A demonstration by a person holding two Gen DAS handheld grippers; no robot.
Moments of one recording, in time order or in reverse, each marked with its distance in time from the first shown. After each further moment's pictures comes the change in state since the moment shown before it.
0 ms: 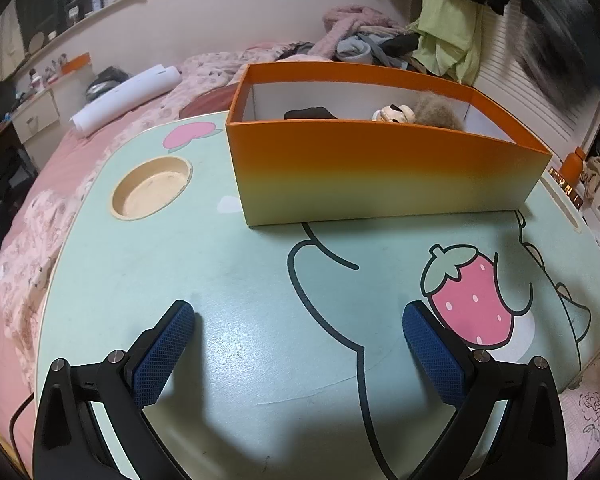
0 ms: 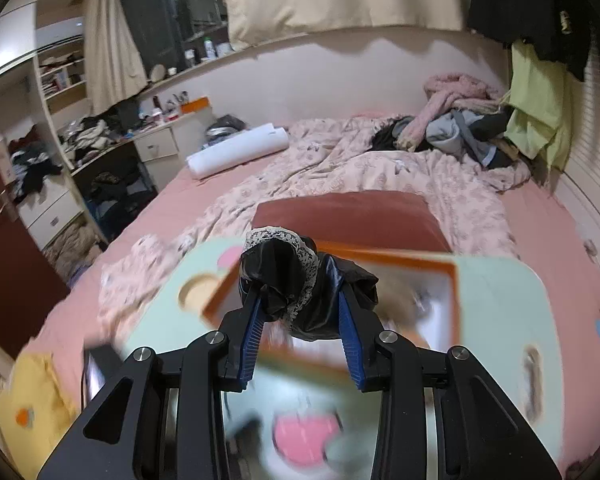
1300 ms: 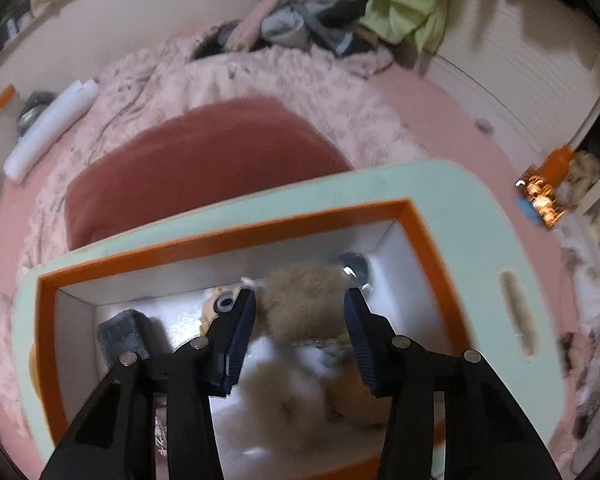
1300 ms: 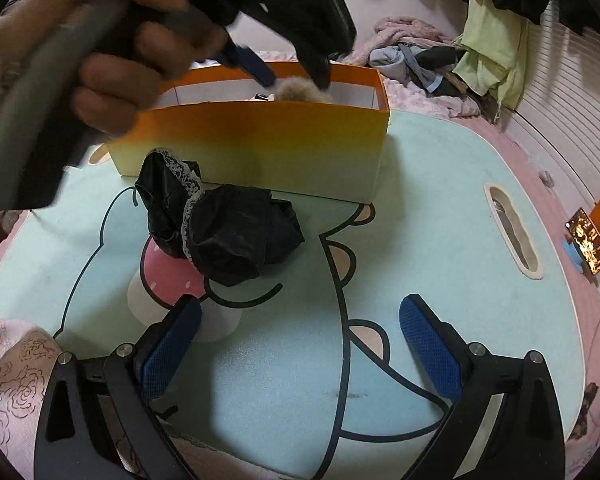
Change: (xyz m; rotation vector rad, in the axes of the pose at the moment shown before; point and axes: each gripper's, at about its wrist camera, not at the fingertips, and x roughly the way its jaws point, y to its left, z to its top) left arm 0.071 -0.135 0.167 0.177 0.135 -0.071; right arm 0.041 -0.041 -0.117 0.038 0.173 -0.202
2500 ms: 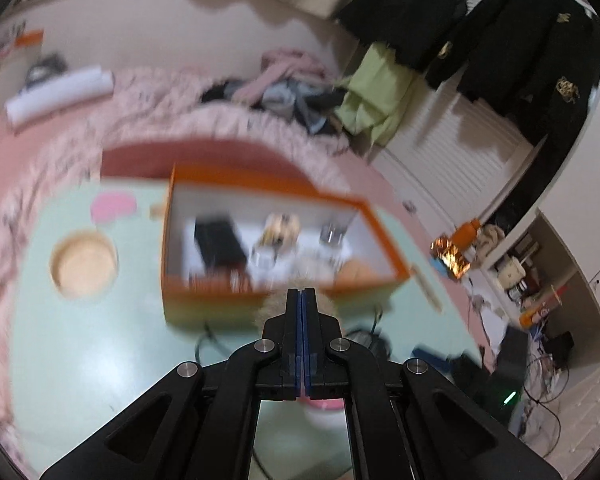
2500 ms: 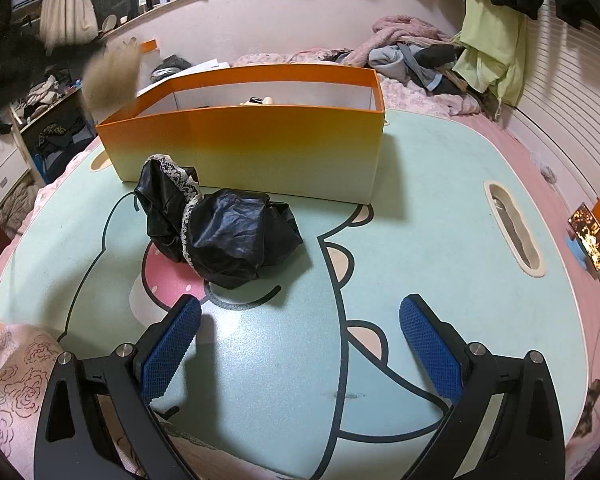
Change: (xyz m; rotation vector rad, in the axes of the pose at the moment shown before) left arm -0.101 0.114 -0.136 -0.231 -0.232 -0.410; right arm -0.005 0.000 -0.004 0.012 -0.002 0.010
